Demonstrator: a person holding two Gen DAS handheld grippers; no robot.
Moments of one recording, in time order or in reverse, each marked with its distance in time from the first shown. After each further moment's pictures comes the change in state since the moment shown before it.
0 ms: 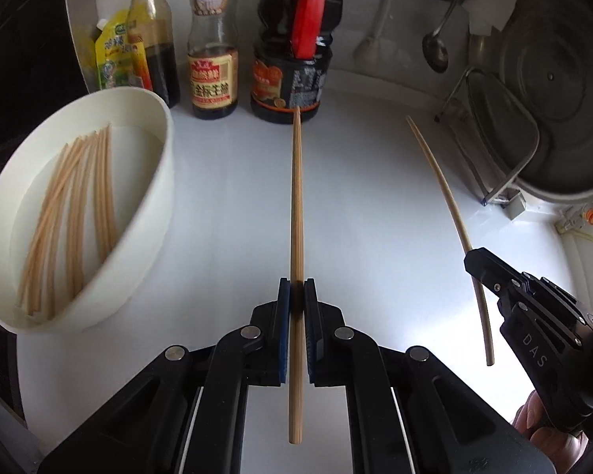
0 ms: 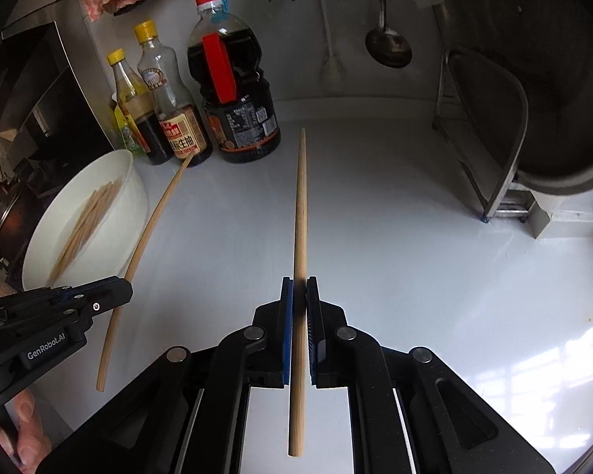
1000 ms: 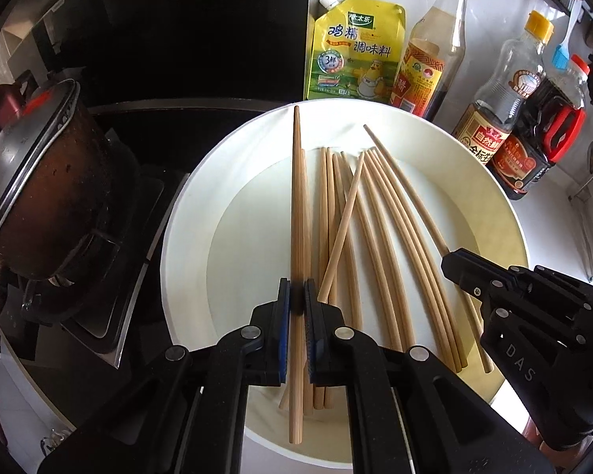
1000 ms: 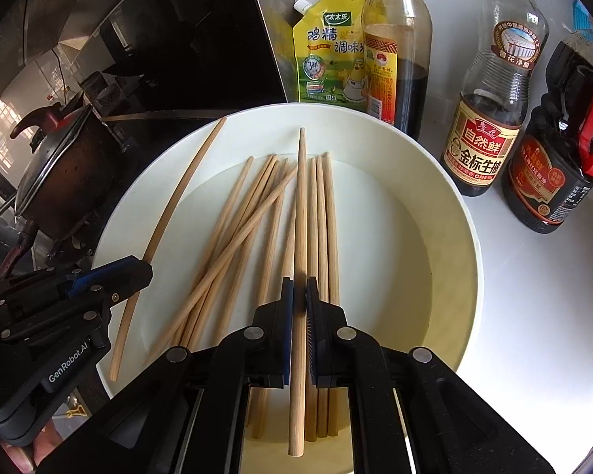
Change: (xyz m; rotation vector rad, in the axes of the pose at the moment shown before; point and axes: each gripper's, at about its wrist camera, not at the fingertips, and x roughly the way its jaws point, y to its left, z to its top) left arm -0.009 0.256 0.041 -0.163 0.031 0.222; right arm 0.140 0.282 0.062 -0.269 0.219 0.218
